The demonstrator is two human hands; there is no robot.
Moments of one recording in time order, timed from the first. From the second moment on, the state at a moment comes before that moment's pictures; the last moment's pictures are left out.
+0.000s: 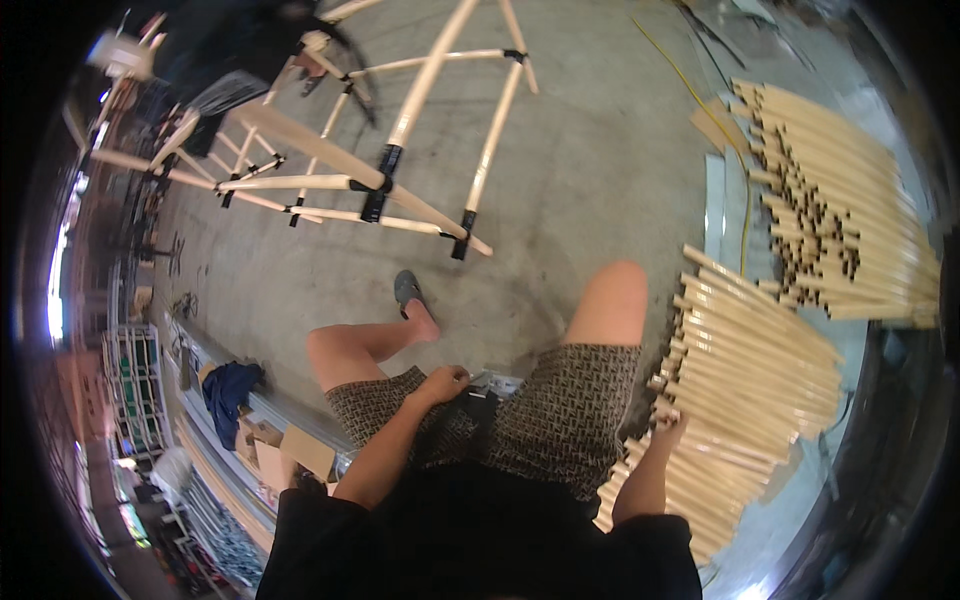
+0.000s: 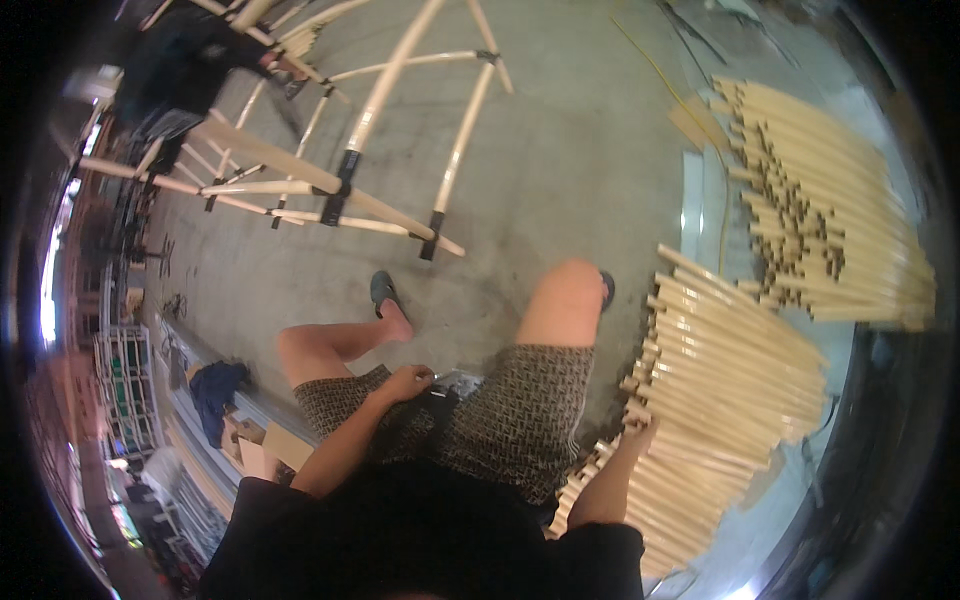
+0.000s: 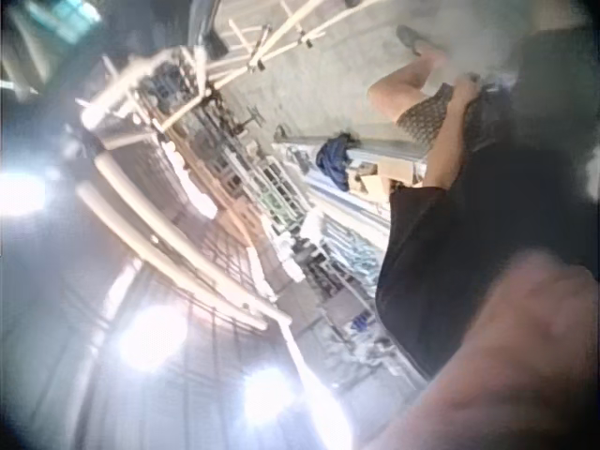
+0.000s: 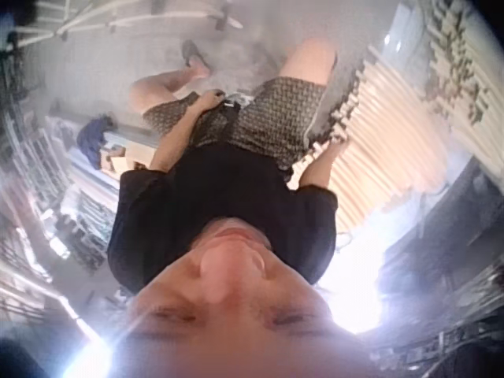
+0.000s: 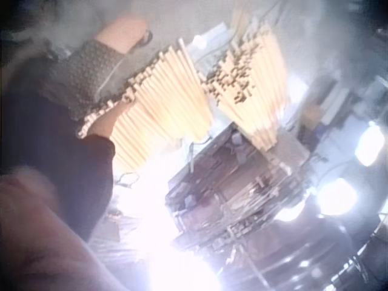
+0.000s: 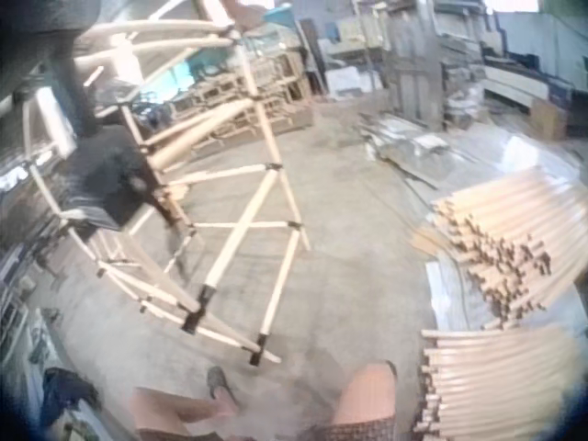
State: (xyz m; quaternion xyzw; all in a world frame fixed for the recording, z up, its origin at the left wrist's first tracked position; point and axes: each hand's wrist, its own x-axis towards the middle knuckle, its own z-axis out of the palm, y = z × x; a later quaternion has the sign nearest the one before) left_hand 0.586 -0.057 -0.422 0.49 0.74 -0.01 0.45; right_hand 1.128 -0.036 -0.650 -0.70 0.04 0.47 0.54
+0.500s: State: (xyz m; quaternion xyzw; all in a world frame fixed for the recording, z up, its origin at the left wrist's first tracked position) left_hand 0.612 -0.033 -0.472 0.56 0.69 0.02 0.45; right_hand 1.119 -0.001 -0.391 -0.58 0.07 0.50 0.64
